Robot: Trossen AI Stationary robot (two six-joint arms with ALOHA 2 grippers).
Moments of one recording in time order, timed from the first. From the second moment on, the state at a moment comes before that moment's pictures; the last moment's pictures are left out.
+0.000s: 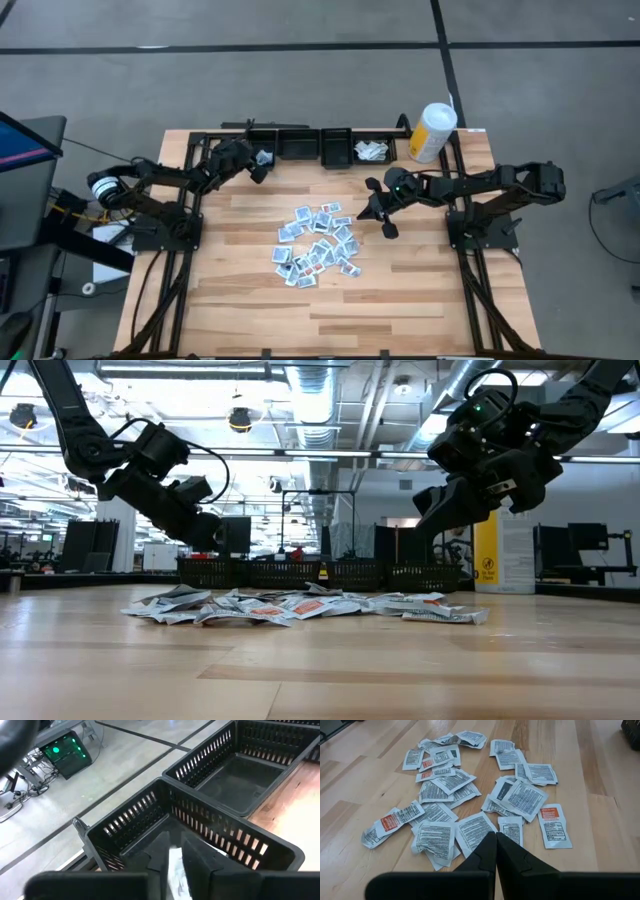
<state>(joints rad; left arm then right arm) 0.70 1.24 0.30 0.66 -0.25 0.22 -0.23 1.36 0.46 0.27 -0.42 -0.30</state>
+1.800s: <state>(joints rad) 0.17 1.55 0.30 0.86 0.44 0.20 -0.23 1.36 0.46 0.27 -0.42 -0.29</state>
